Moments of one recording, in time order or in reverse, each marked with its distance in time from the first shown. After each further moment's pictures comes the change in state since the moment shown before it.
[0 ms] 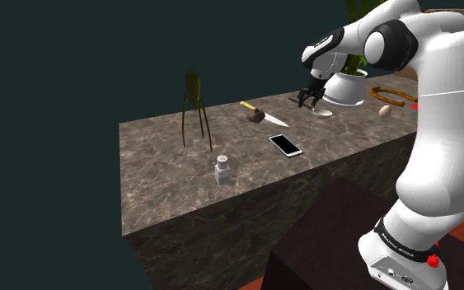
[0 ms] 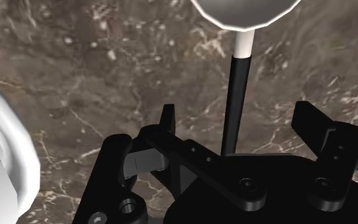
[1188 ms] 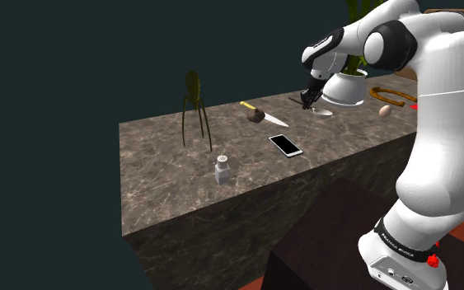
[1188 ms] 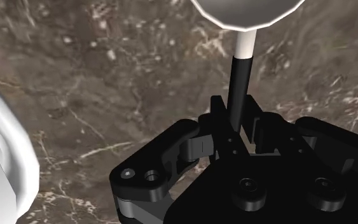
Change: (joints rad) arm 0.000 0.004 0.001 0.001 0.002 0.004 0.000
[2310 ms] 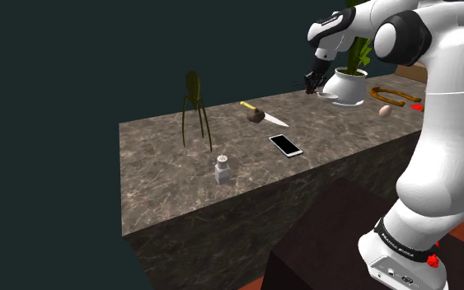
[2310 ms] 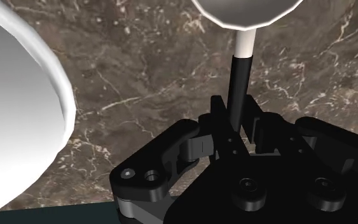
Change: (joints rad) arm 0.009 -0.082 -0.023 0.101 -0.049 -0.176 0.049
